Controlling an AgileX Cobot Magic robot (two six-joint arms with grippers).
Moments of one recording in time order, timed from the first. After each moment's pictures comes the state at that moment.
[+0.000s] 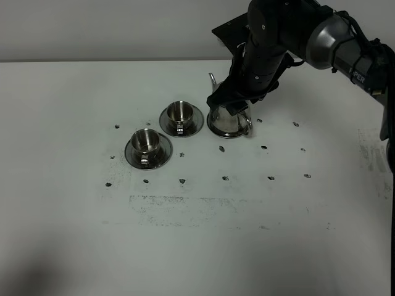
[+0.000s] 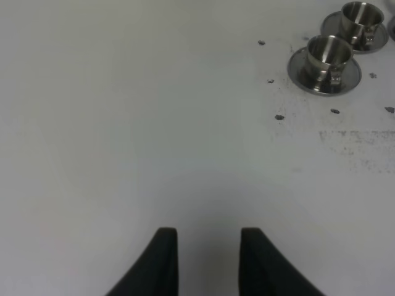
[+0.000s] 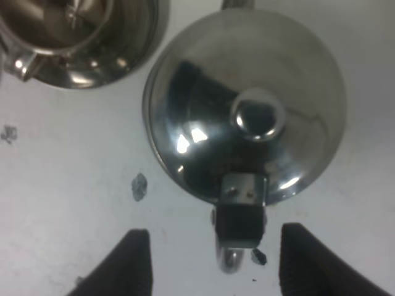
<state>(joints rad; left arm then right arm) 0.02 0.00 -0.50 -0.05 1.04 0.07 0.48 2.24 -1.98 -0.02 1.10 -0.12</state>
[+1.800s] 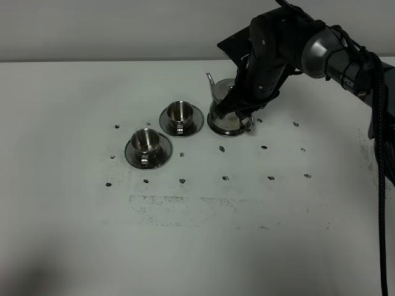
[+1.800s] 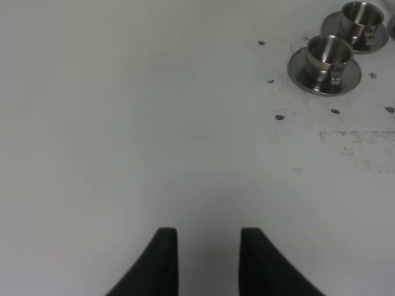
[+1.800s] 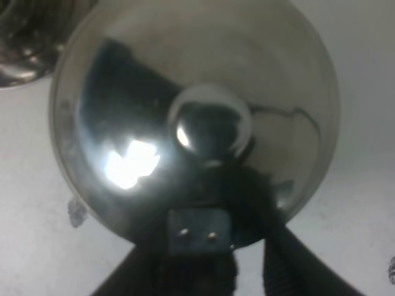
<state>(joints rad) 0.02 0.00 -0.50 -0.05 1.04 0.07 0.45 2.31 -1.98 -0.05 1.04 -0.16</state>
